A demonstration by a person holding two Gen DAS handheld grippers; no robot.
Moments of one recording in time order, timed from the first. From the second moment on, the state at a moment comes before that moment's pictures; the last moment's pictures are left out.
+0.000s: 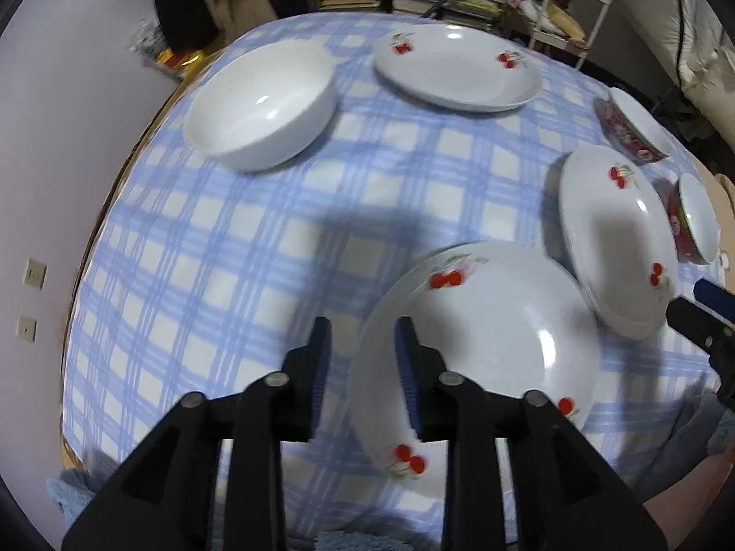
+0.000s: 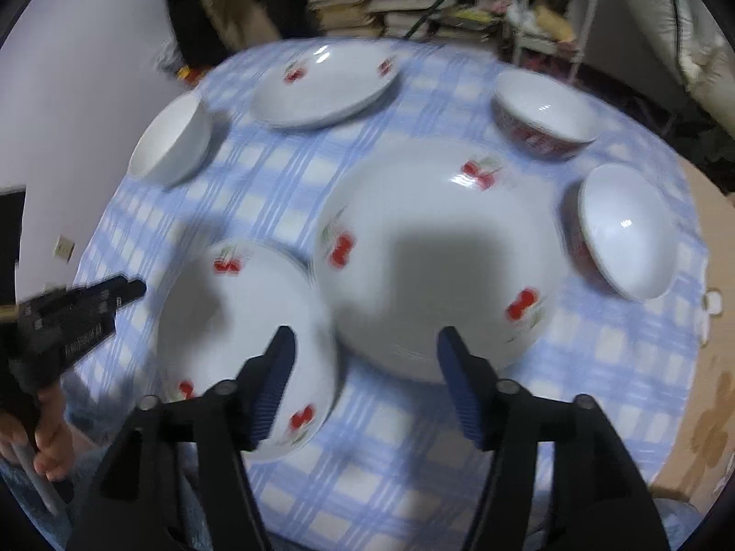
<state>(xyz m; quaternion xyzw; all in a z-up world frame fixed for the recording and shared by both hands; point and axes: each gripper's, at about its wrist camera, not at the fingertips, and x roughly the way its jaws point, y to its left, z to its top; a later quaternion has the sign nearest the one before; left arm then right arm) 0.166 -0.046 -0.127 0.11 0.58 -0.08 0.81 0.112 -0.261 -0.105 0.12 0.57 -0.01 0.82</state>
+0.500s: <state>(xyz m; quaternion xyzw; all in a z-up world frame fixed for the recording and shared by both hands) 0.204 -0.139 -0.121 0.15 0.56 -0.13 0.81 0.116 -0.340 -0.116 0.14 0.55 -0.09 0.82</state>
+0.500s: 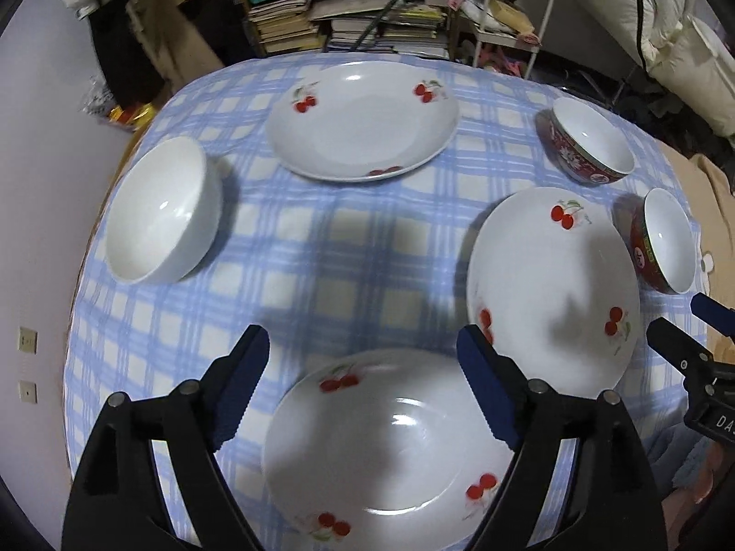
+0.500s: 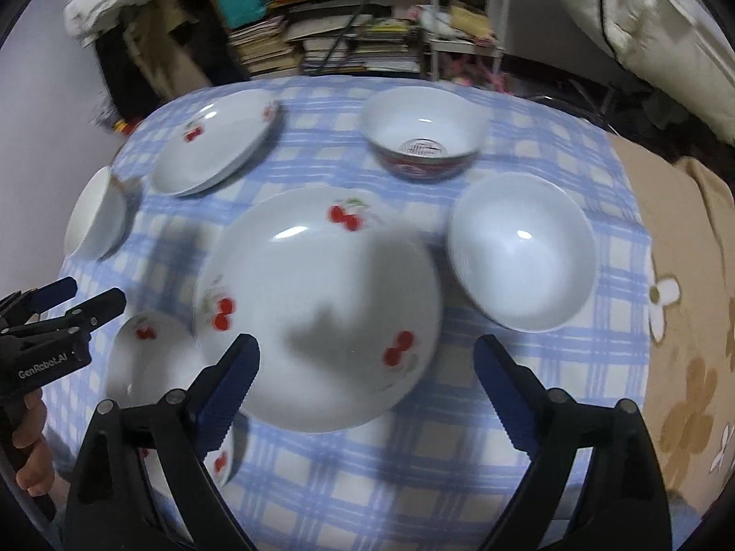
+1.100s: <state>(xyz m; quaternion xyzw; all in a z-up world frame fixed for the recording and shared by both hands) 0.222 -0.186 -0.155 0.14 0.59 -0.15 0.78 0.110 -0.386 -0.149 0.23 0.56 -0.09 0.79</state>
